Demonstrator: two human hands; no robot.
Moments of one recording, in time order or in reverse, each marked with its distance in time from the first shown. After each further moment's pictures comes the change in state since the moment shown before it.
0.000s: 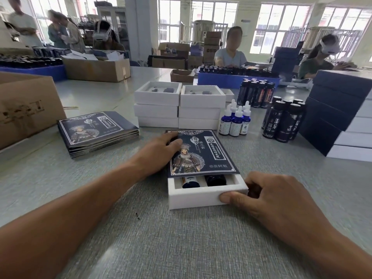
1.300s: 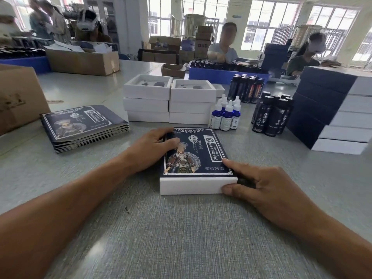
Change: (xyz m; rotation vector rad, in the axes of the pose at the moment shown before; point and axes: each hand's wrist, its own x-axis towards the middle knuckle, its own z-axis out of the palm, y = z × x) left_hand -0.006 0.004 0.001 -0.003 -0.063 0.058; right_hand 0.009 0.032 0.006 0.310 -0.135 -0.140
